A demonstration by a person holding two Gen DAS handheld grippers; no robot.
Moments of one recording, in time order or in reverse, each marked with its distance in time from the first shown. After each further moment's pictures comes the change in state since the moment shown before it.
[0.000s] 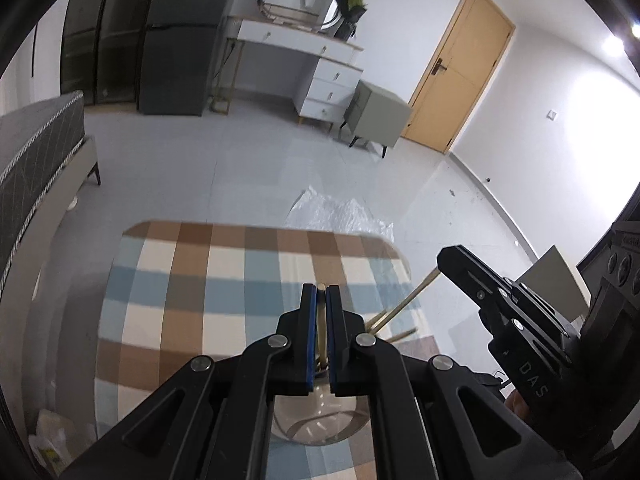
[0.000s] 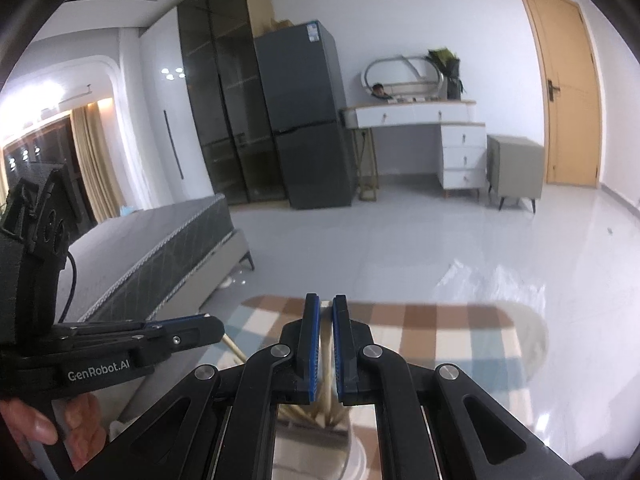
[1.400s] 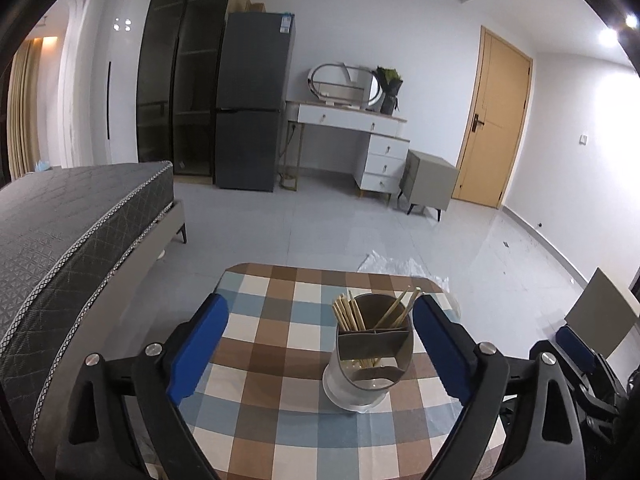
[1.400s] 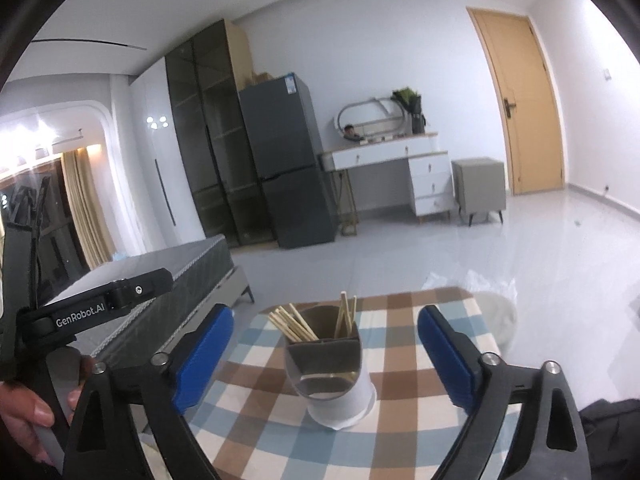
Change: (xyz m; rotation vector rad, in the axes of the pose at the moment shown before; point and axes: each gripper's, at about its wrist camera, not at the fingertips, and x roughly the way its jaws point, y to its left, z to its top) left arm -0.132 -0.021 -0.073 0.038 -0.325 0.267; right arm -0.157 0.035 -0.062 0.073 -0.205 -0.078
